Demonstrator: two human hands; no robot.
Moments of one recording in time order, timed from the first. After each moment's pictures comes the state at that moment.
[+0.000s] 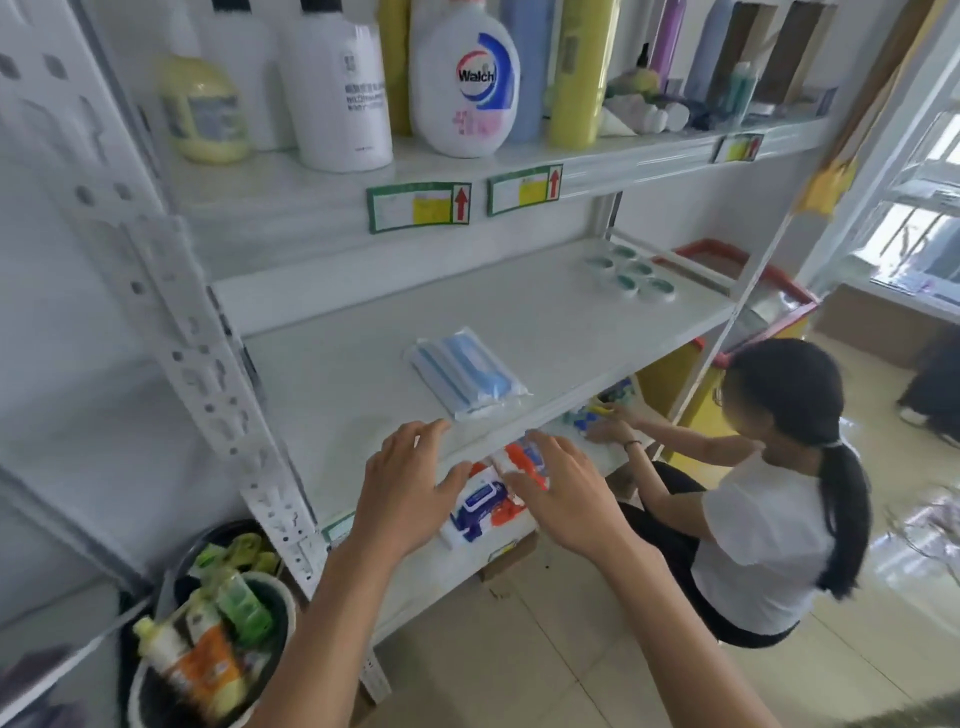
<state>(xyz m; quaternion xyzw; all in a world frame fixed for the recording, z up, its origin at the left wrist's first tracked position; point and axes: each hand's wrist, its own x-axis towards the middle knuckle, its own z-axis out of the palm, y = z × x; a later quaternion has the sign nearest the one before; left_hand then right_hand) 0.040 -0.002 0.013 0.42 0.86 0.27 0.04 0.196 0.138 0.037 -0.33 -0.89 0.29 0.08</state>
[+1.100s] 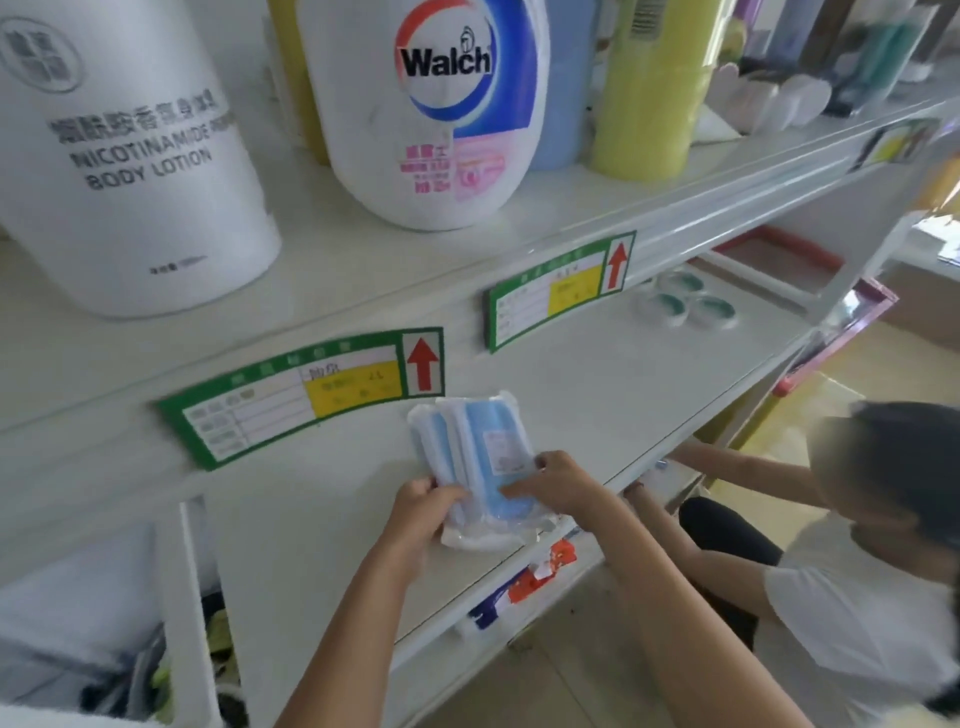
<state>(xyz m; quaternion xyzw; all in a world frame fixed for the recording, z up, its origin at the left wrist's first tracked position) -0.128 0.182 -0.081 0.03 0.72 0.57 0.40 -0.006 0.347 -0.042 -0.43 -0.73 0.53 -0.05</state>
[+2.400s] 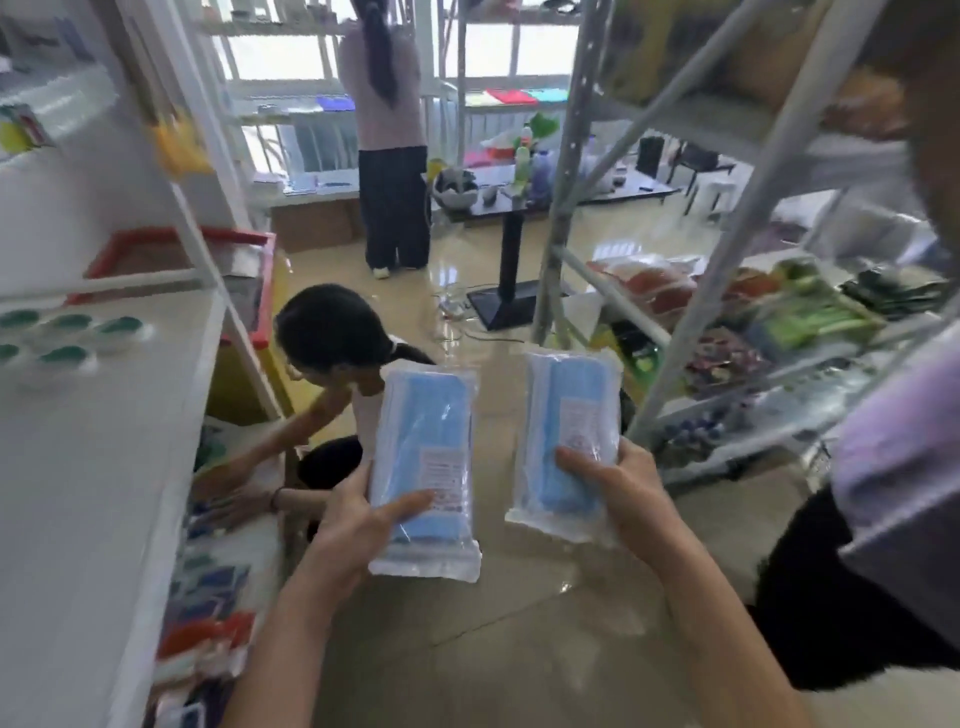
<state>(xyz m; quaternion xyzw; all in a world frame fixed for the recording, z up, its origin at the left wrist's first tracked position) 0.172 0.253 -0.013 0.56 0.42 0.30 0.64 0.450 0.134 0.006 -0.63 -0.26 0.41 0.61</state>
